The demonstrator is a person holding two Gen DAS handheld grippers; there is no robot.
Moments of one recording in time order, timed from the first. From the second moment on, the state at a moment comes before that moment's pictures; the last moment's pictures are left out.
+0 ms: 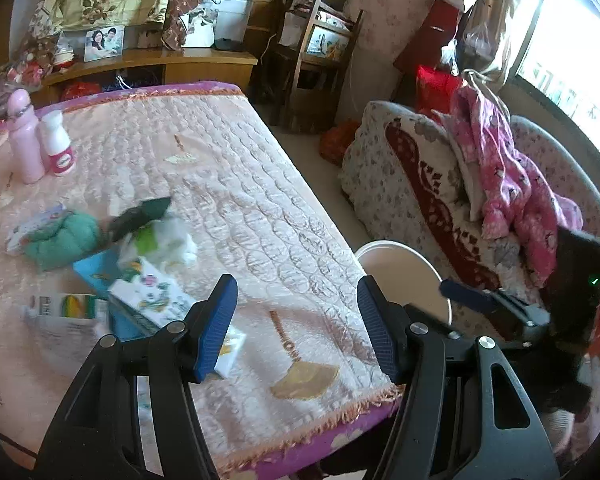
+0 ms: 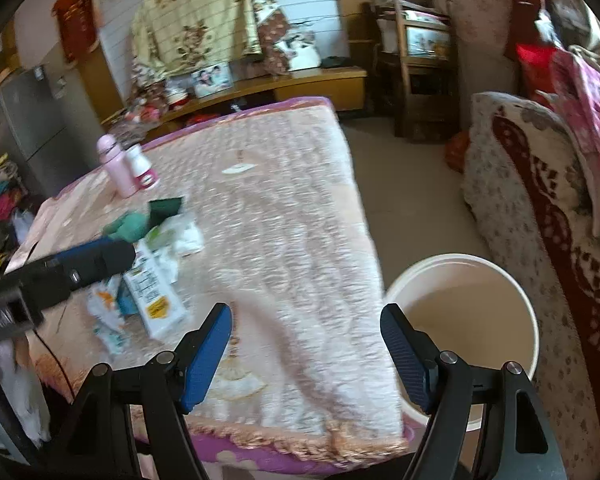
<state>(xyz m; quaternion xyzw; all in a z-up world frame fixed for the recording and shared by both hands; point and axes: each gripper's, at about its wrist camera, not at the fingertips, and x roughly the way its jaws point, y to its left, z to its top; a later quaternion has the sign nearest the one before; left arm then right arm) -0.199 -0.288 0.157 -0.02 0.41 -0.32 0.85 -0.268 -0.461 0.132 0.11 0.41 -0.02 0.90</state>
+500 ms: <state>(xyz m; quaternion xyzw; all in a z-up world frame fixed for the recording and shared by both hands) -0.188 -0.154 0.148 -0.02 0.41 -0.22 0.88 -0.252 -0.363 0.111 0.08 0.44 0.09 0.89</state>
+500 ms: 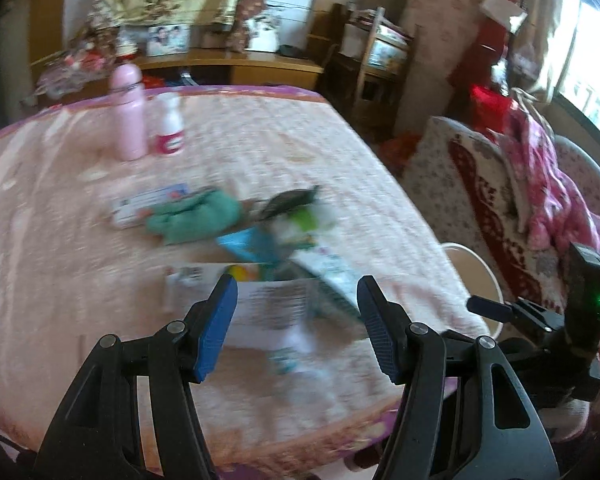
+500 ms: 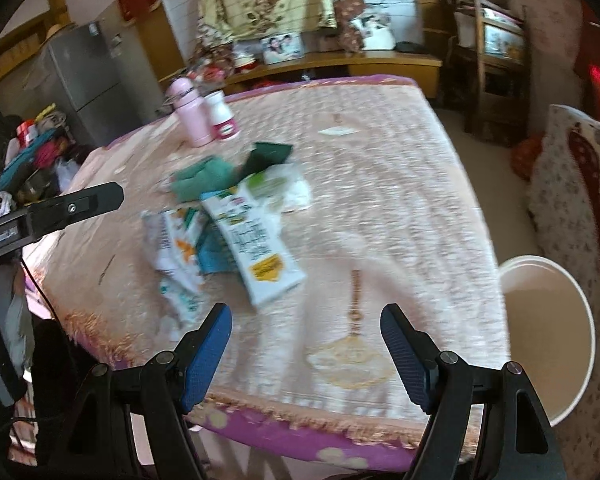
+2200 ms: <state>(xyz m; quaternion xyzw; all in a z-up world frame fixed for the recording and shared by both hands) -0.004 -0.172 0.036 0.17 0.46 -0.27 0.83 -0.190 -0.373 0.090 0.13 0.46 0.14 0.87</state>
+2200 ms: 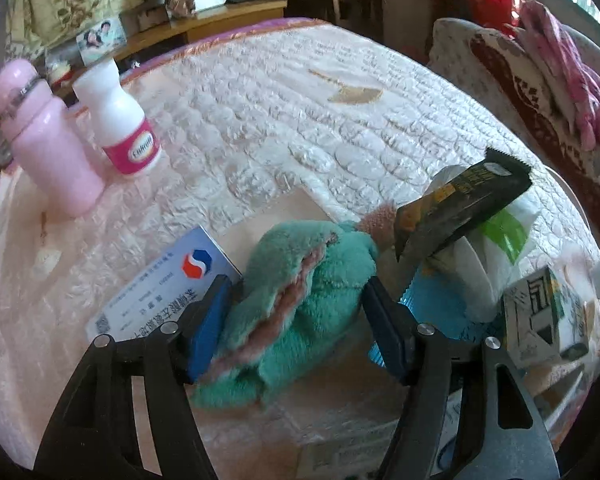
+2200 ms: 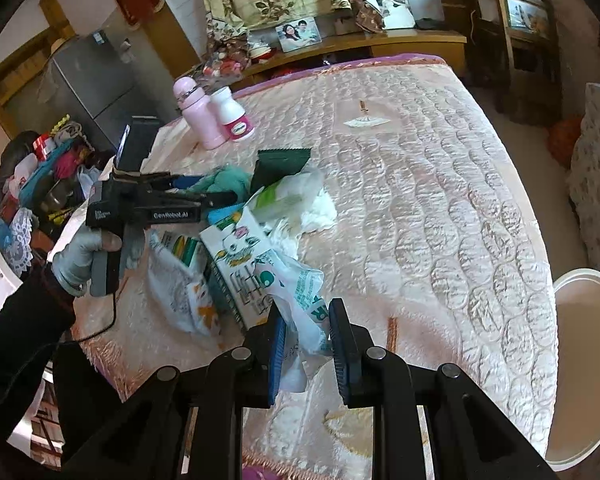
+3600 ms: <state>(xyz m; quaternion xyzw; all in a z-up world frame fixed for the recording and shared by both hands) -0.179 -0.283 0.146 0.08 0.39 -0.30 0.87 -0.250 -0.447 0.133 0.13 0.39 0.05 0.91</state>
